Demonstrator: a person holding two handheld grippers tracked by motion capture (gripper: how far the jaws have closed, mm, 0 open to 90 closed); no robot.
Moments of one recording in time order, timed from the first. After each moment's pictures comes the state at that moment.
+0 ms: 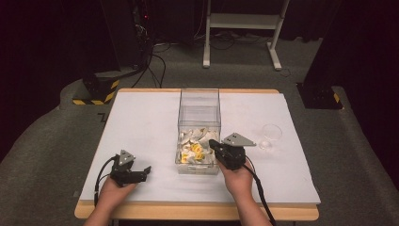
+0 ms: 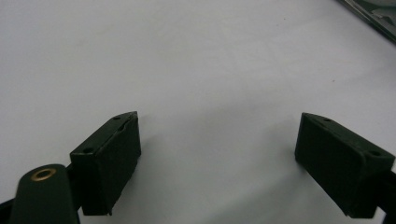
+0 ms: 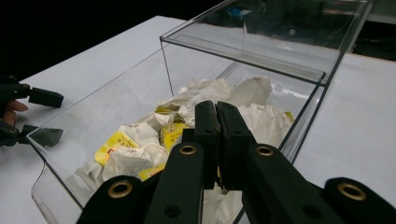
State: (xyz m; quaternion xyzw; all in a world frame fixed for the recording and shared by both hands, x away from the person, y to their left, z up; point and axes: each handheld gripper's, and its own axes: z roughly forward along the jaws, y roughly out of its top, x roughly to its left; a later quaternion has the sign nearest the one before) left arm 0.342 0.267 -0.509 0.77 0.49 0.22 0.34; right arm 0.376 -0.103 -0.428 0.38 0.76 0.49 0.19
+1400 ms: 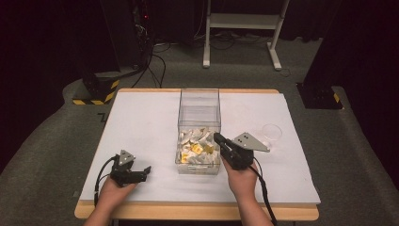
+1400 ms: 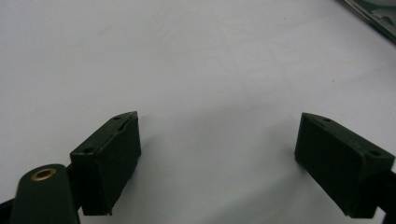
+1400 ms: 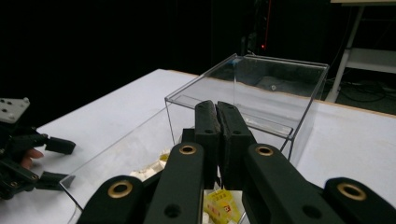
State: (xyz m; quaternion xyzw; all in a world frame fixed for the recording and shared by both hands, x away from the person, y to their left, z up) left arm 0.342 0.267 -0.509 0.77 0.49 0.22 0.34; right arm 0.360 -0.117 -0.401 0.37 0.70 0.56 0.23
